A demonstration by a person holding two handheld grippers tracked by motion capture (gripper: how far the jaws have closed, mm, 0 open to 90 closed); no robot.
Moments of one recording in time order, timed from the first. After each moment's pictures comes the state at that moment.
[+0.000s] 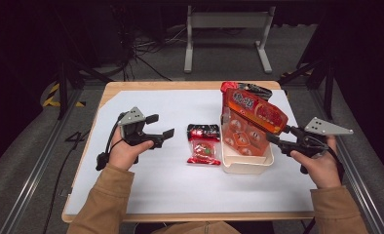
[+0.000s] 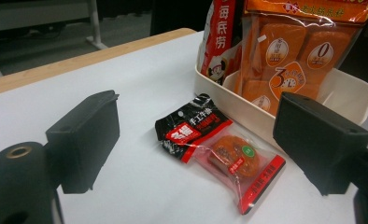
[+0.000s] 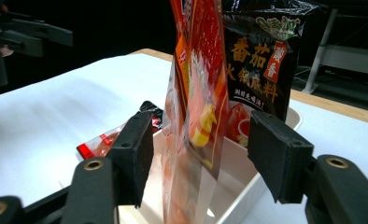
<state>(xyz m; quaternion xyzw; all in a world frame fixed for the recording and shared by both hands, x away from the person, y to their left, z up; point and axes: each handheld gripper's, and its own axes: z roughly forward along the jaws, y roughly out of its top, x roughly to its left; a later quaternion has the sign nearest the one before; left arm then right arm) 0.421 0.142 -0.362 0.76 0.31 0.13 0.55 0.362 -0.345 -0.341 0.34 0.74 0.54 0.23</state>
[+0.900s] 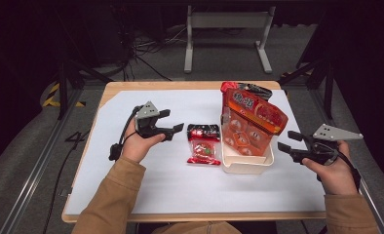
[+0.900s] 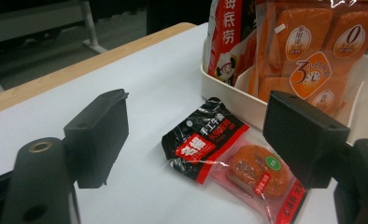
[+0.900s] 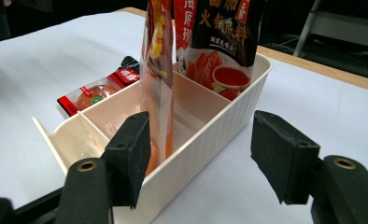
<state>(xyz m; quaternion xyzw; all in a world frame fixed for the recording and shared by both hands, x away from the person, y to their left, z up) 0.453 0.114 -0.374 0.79 0.27 0.14 0.54 0.351 -0.374 -0.349 0.36 0.77 0.48 0.22</state>
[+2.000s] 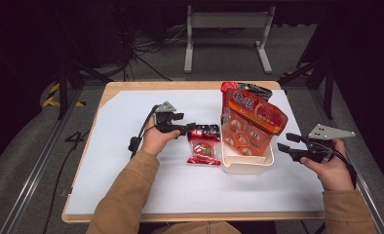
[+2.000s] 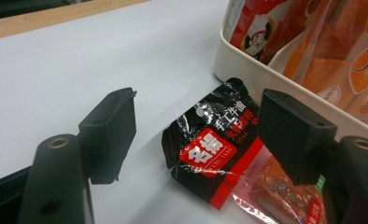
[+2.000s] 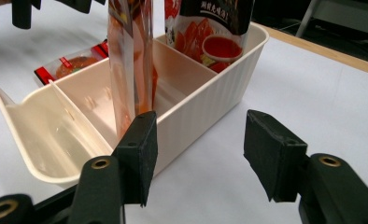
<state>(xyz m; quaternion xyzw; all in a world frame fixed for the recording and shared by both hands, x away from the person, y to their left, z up) 0.503 0.075 -0.422 0.80 0.32 0.08 0.51 0.364 -0.381 -0.365 0.35 0.80 0.44 0.22</state>
